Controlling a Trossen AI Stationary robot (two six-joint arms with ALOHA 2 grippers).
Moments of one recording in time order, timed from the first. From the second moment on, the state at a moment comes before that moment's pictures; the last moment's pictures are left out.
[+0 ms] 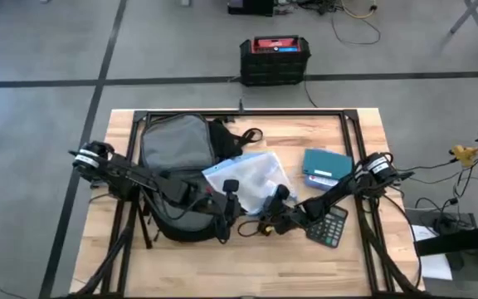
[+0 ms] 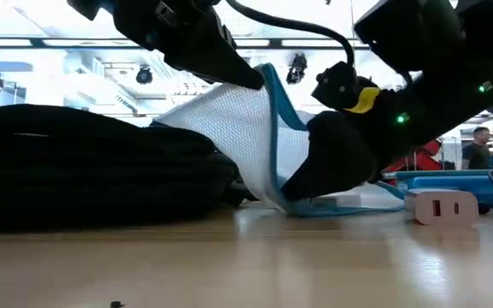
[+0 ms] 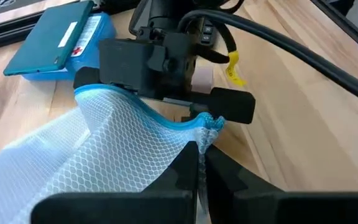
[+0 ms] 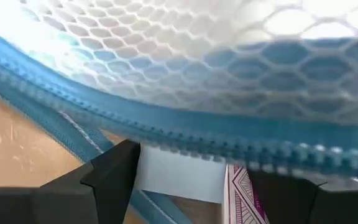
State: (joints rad) left arm -0.29 1.64 0.99 0.04 -0.20 0.07; right arm 0.39 1.89 0.75 0.45 0.73 0.53
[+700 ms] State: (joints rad) left arm -0.29 1.64 0.99 0.00 -0.20 0.05; right arm 0.48 1.65 0.74 0.07 0.47 0.45
